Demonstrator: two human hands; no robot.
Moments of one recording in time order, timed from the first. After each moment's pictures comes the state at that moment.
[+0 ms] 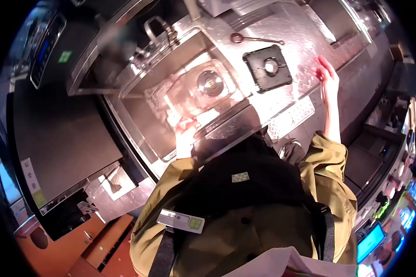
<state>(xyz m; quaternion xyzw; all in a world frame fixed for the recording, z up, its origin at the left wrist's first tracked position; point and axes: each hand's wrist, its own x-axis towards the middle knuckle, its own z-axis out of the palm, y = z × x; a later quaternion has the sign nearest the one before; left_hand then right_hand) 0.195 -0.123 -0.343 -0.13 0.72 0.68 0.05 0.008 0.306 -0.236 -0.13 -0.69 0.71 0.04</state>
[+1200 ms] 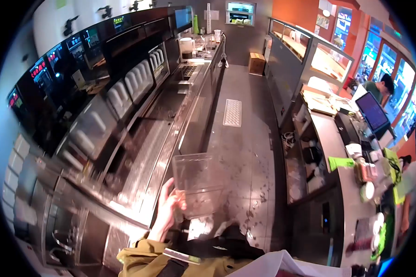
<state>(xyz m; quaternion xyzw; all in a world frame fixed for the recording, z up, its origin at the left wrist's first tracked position) -0.373 1.087 -0.161 0.17 0.52 0.77 0.32 0.124 1.359 -0.528 -0.75 -0.54 0.36 -0.12</state>
